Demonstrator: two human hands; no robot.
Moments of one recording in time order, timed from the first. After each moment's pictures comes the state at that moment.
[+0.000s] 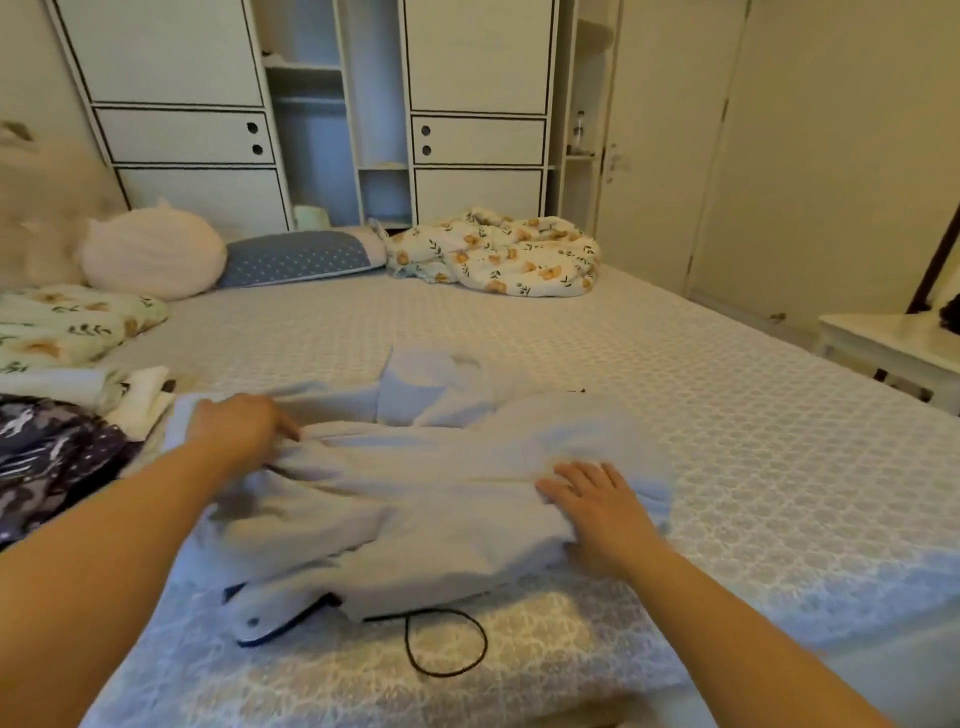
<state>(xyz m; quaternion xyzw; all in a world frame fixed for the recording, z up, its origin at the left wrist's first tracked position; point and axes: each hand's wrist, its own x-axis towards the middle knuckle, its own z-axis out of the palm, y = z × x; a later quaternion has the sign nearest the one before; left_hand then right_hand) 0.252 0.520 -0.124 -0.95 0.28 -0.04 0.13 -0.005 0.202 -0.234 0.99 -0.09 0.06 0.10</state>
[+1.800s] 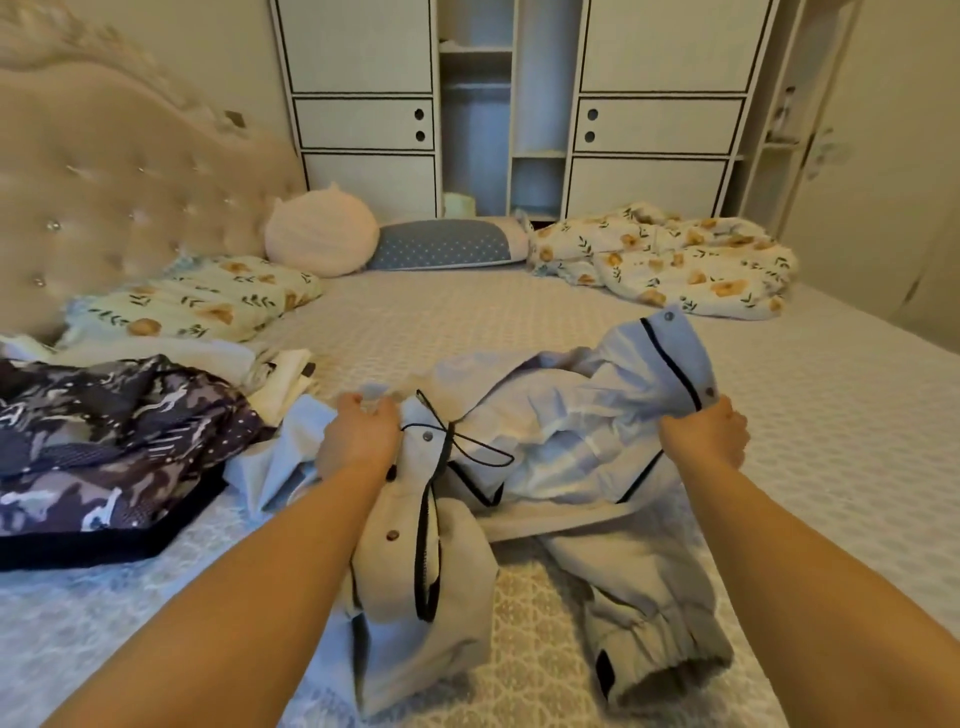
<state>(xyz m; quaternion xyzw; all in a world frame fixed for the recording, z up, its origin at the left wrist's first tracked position) 0.327 0.502 -0.168 -0.90 -0.12 -0.05 -0.42 0.241 0.172 -0.174 0.79 -0.44 0.21 -0.36</state>
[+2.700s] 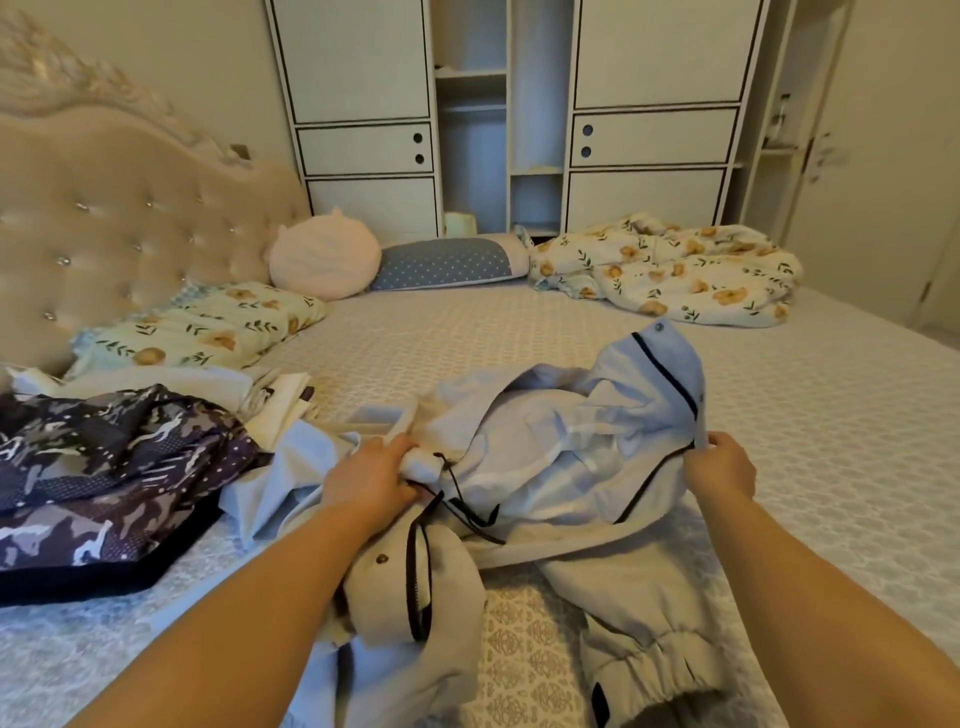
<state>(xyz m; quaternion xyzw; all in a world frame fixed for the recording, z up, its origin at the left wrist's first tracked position) 0.327 0.508 -0.200 -0.97 0.17 -0.08 -0.14 0.238 0.139 -0.211 0.79 -0.41 0.23 -0.40</state>
